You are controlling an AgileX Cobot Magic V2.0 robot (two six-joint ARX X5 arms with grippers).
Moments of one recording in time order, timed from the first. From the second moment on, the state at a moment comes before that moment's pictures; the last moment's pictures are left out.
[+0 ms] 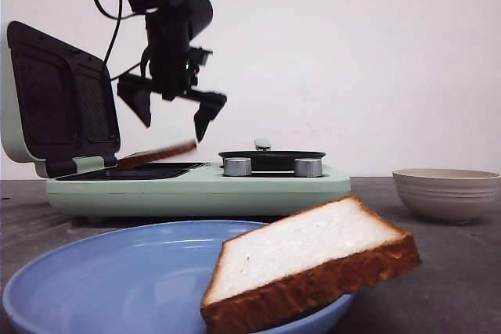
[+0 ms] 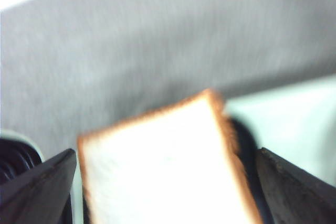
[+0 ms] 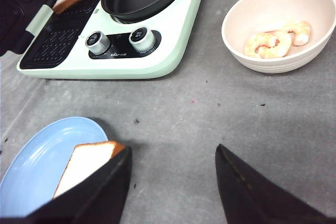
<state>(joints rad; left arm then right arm) -0.39 2.31 2.24 -0.75 -0.35 0.00 0.12 0.43 0.50 -0.62 -0.39 0.31</state>
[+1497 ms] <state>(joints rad) -0.70 1.71 3.10 -1.42 -0.16 -0.14 0.16 0.60 0.51 -0.47 -0.46 0.34</state>
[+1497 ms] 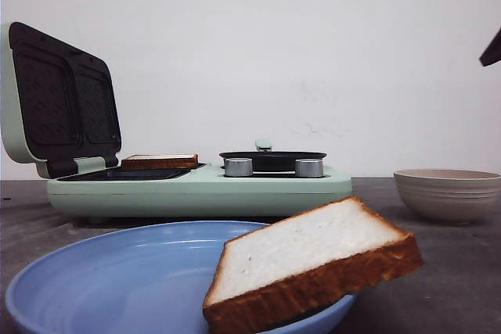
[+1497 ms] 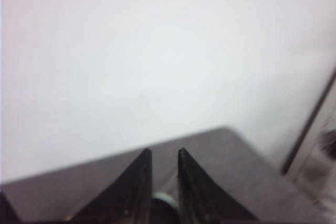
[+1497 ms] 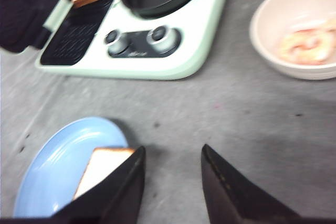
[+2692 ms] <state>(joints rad) -0.74 0.59 1.29 -1.01 -0.21 -0.15 0.48 1.23 0.52 -0.29 -0.68 0.58</state>
